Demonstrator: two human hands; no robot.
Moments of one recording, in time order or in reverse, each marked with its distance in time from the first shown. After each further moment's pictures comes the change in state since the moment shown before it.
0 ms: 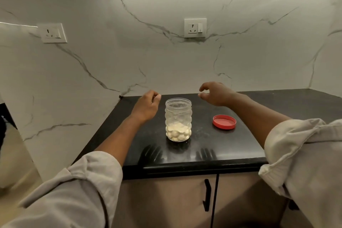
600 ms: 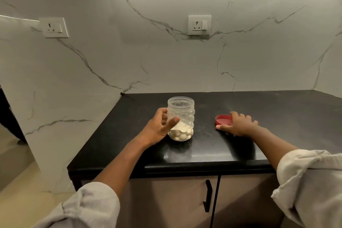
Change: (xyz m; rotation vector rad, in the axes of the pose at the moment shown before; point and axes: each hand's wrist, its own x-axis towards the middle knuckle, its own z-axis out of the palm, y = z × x) left_hand -0.063 -0.005 0.030 -0.425 -0.322 -0.063; right_hand -0.034 0.108 0.071 -0.195 -0.208 0.399
